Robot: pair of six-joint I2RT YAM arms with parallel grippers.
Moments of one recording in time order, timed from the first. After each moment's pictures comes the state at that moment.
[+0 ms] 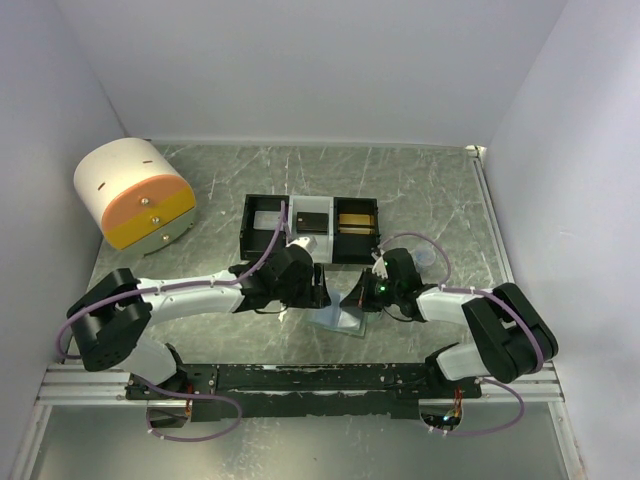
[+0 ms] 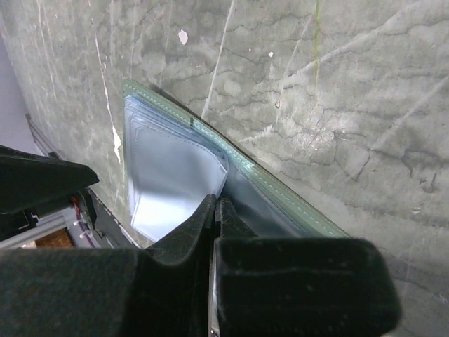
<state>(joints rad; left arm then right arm) -1.01 1.49 0.81 -0.13 -0.04 -0.84 0.44 1.39 0.32 0.24 -0.48 0.74</state>
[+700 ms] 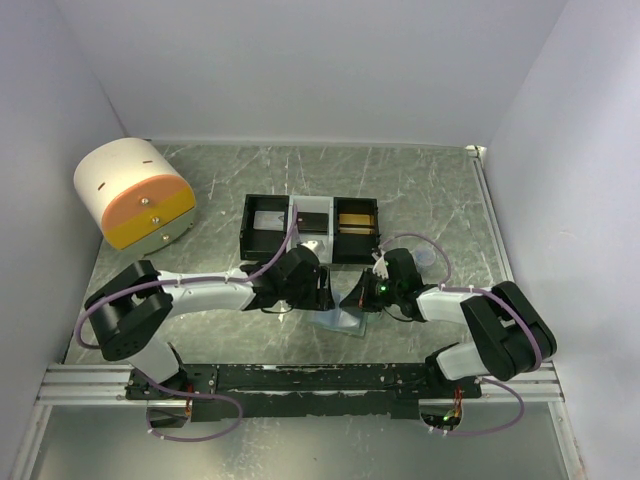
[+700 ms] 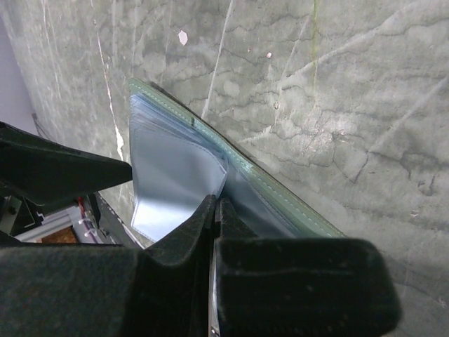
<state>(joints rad) -1.01 1.59 0.83 -0.06 0.02 -0.81 0.43 1.41 0.32 0.27 -0.50 0.75</state>
